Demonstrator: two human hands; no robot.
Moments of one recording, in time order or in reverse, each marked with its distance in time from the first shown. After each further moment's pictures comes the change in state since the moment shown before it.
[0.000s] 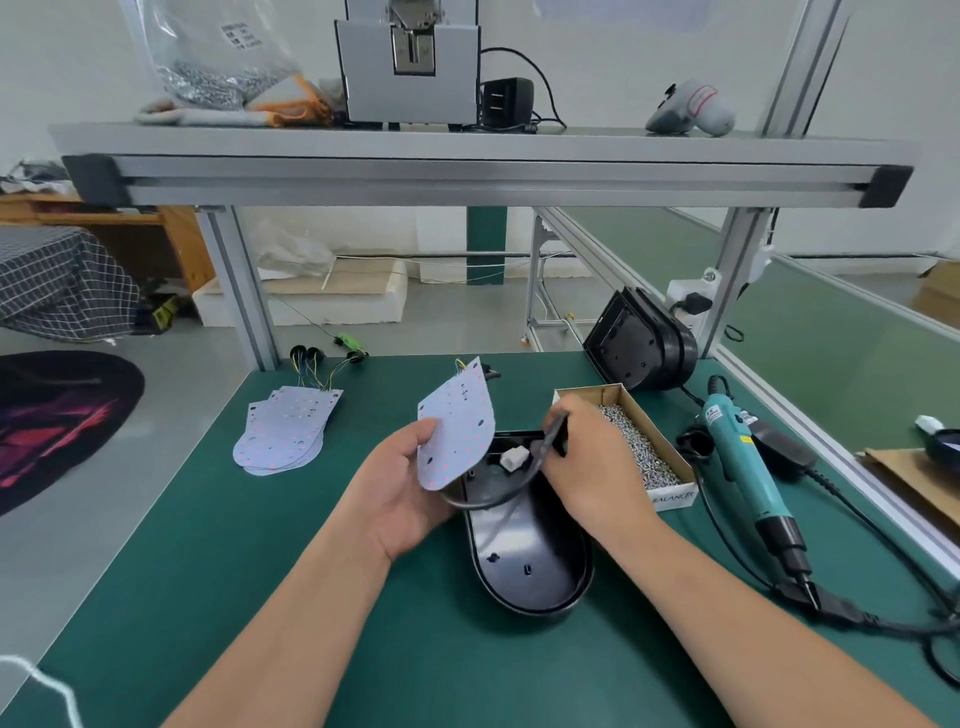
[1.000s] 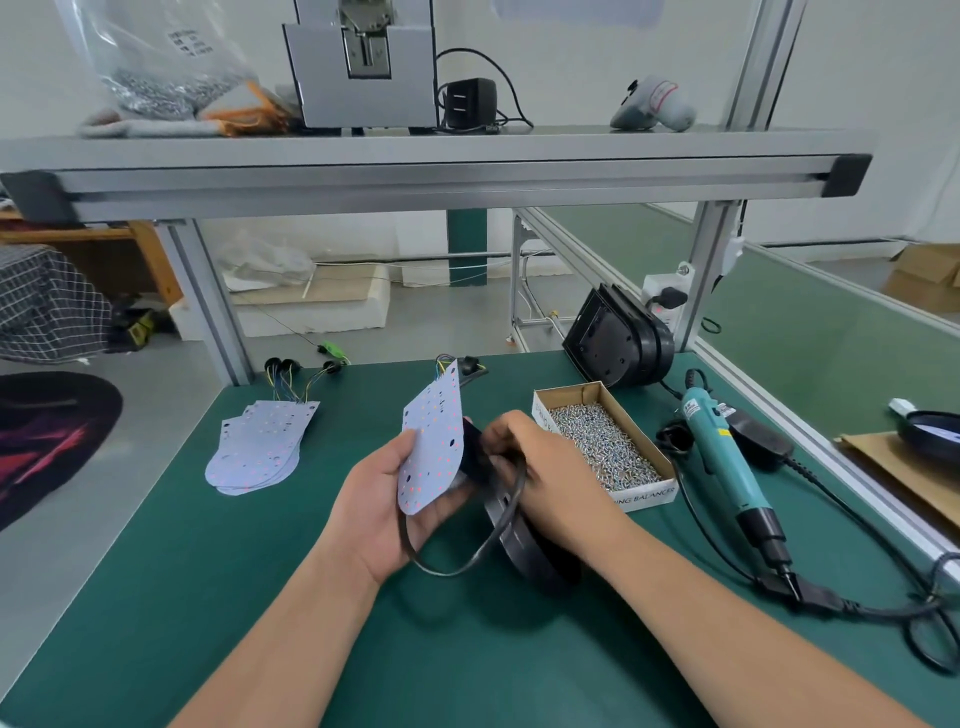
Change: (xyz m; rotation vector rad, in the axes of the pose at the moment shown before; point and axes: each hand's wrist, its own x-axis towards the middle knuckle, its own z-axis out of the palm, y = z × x) left_hand 0.009 -0.012 -0.004 -0.128 -0.122 0.058; right_hand -0.010 -0.010 0.001 0.232 -0.213 -0.141
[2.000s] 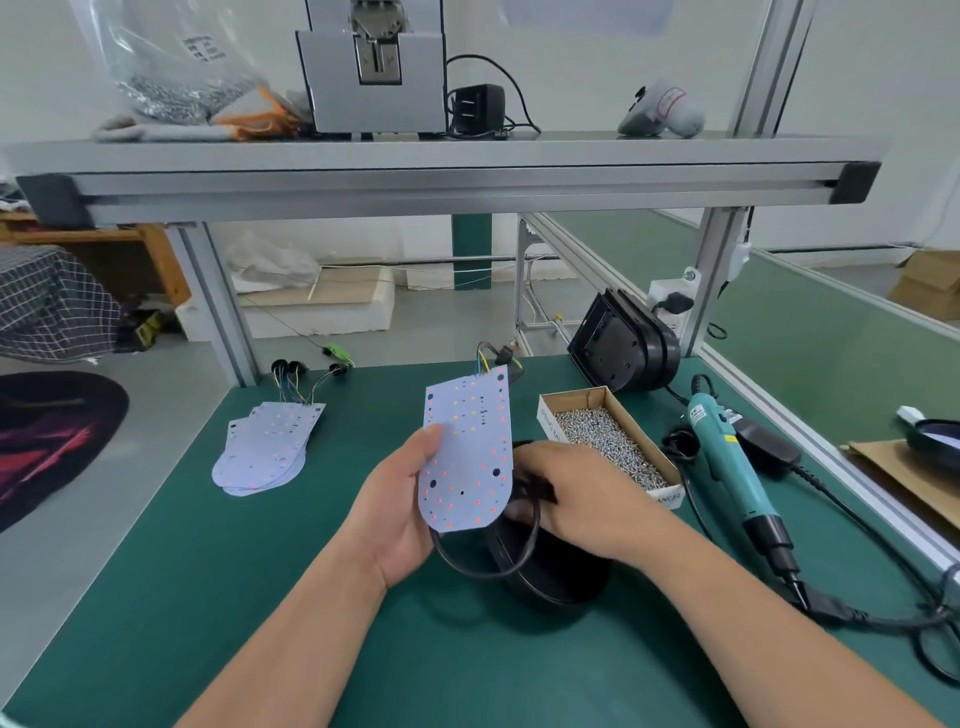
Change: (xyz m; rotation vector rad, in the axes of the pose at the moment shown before) left_hand -0.007 -0.003 0.013 0.281 0.083 0.016; right_hand -0.004 0.008 -0.031 -0.274 -0.230 -0.165
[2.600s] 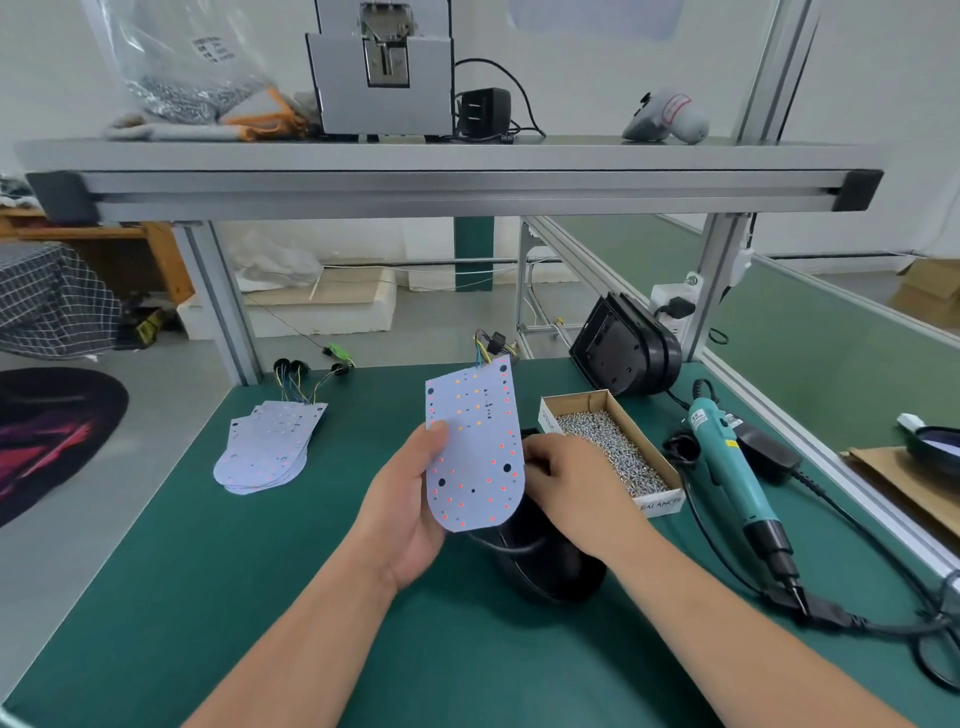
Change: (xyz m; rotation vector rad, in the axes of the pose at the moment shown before) left_hand -0.001 -0.005 0.006 -0.009 -0.008 0.163; right_hand 0.006 -0.017 0.013 0.228 0.204 0.262
